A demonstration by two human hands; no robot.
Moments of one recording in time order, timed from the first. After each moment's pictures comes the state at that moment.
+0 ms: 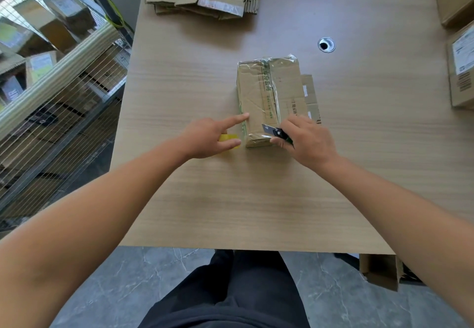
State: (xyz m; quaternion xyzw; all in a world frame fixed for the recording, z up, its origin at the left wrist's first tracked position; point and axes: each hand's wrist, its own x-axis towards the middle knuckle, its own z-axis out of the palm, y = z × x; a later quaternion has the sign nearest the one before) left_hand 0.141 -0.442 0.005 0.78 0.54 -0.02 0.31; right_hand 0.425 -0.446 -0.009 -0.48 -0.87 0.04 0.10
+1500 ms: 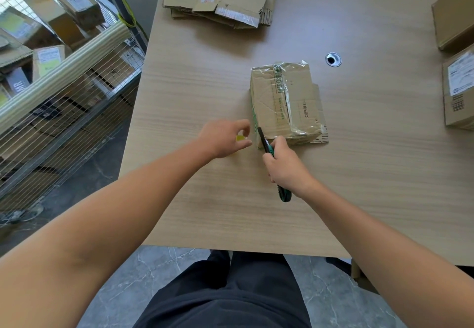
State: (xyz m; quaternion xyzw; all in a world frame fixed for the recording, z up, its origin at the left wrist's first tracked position) left_hand 0.141 -0.428 -0.015 0.77 0.58 0.01 0.26; right_hand 0.330 -0.484 0.028 -0.68 -0.57 0.46 0.06
